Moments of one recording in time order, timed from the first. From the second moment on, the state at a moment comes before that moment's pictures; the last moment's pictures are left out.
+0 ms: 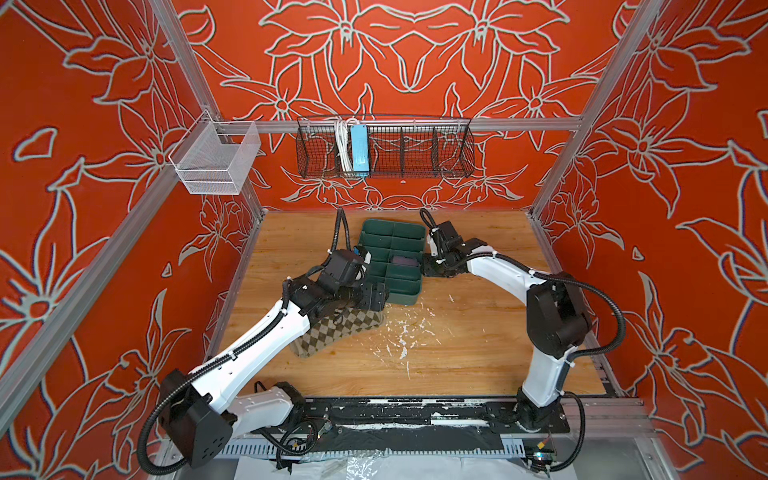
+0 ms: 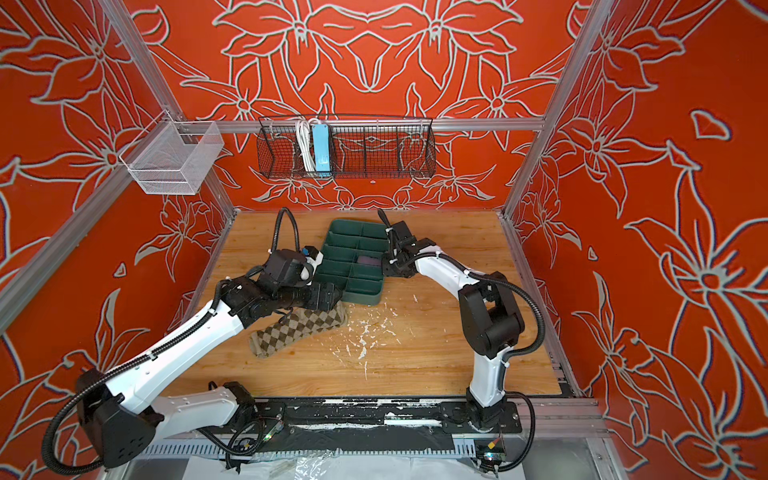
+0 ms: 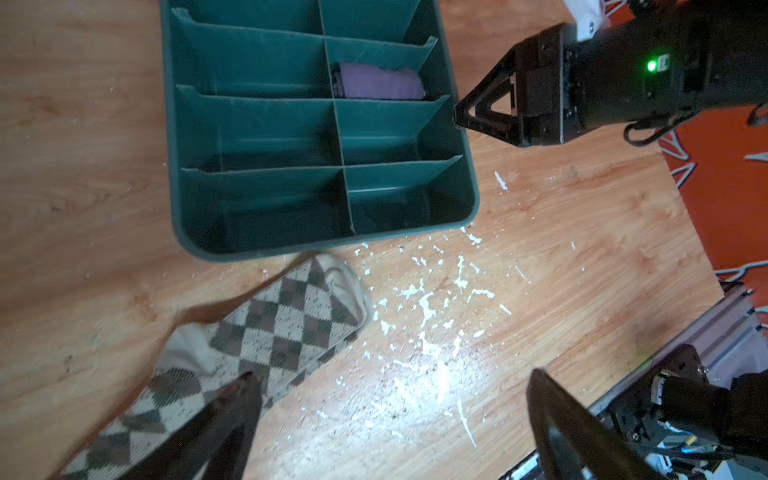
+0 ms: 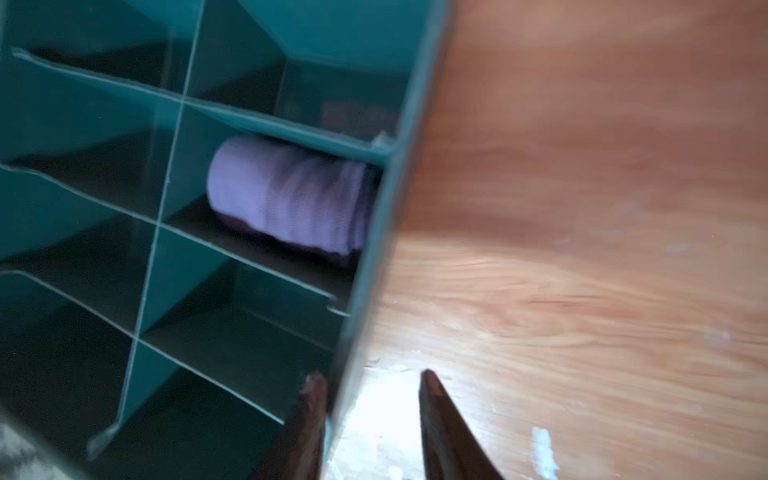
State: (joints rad) left arm -0.57 1.16 1.06 -0.74 0.05 -0.42; right arm 0.49 1.87 1.41 -0.59 -0.07 0.47
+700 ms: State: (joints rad) left arm -0.57 1.00 1.04 -0.81 -0.02 -0.42; right arm 0.41 2.01 1.61 -0.69 0.10 0.43
